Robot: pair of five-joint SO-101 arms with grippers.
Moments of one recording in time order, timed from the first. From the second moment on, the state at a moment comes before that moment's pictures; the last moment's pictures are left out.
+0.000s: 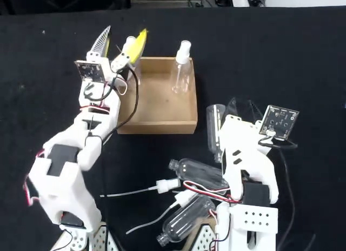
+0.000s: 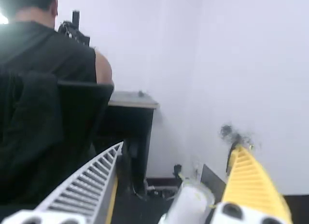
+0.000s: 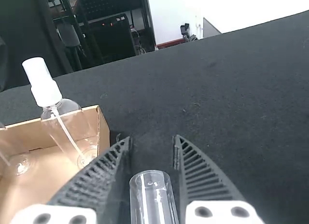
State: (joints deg) left arm 2.7 14.5 37.9 -62.6 4.4; right arm 6.4 -83.3 83.0 29.2 -11.0
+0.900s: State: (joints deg) left arm -9.3 -40.7 52.8 -12.9 4.4; right arm 6.4 -83.3 83.0 29.2 -11.0
